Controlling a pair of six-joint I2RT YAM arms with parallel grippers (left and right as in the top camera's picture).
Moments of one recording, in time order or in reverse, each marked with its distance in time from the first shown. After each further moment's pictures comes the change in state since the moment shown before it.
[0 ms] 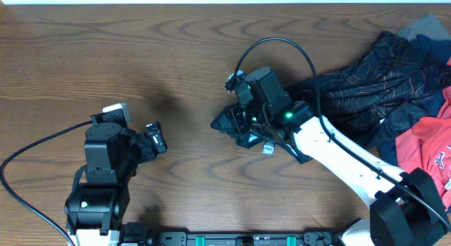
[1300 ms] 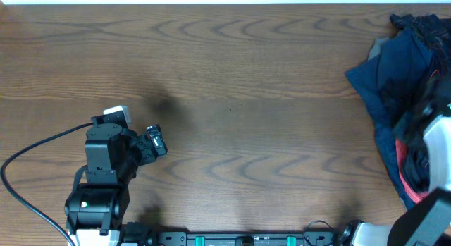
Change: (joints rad) left arm 0.000 0.000 0.000 -0.036 -0.003 0.000; right arm -1.074 -0.118 0.020 -0.587 0.539 0.030
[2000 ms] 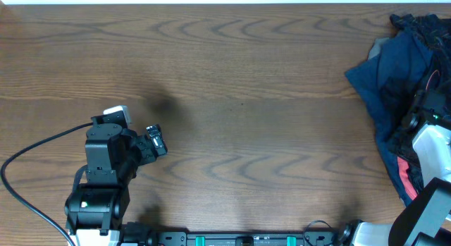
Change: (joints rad) left arm 0.000 0.000 0.000 0.001 0.000 0.000; right arm 0.000 0.029 -0.217 0.158 0.192 0.048
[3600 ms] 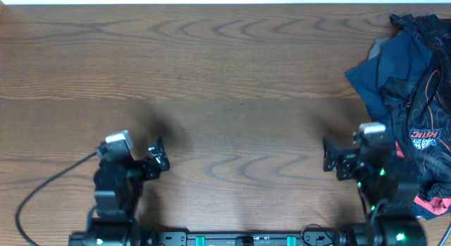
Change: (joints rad) left arm 0.000 -0.343 -0.312 0.214 -0.011 0.000; right arm 0.451 -1.028 -0.362 0.171 -0.536 -0.281
